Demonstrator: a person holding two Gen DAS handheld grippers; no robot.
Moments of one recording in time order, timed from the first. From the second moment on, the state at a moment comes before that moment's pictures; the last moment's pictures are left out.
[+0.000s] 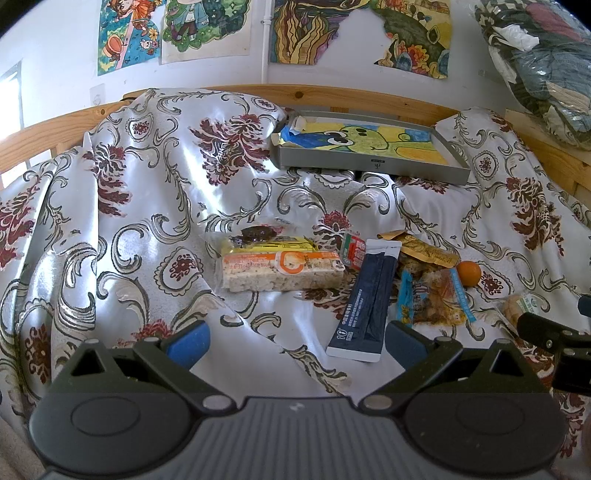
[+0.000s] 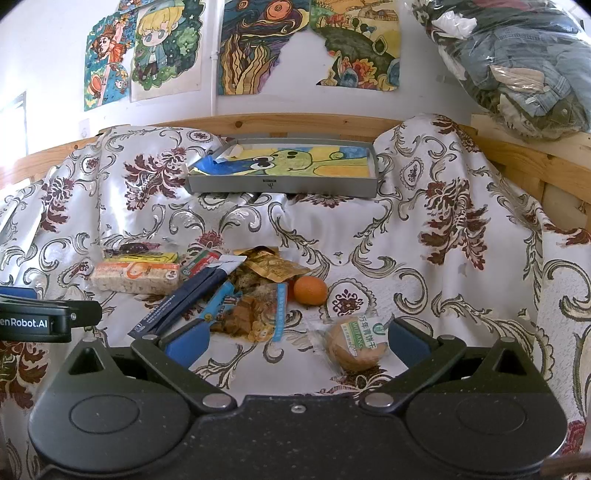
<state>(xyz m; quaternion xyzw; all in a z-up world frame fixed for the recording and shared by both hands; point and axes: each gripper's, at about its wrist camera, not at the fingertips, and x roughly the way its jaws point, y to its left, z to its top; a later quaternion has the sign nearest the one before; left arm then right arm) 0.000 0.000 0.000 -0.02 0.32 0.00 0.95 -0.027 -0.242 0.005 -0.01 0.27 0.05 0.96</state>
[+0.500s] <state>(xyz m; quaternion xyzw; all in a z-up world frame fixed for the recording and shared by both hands) 0.001 -0.005 -0.001 -0.01 0.33 0.00 0.94 -0.025 -0.240 0.000 -0.01 0.28 0.05 0.96</state>
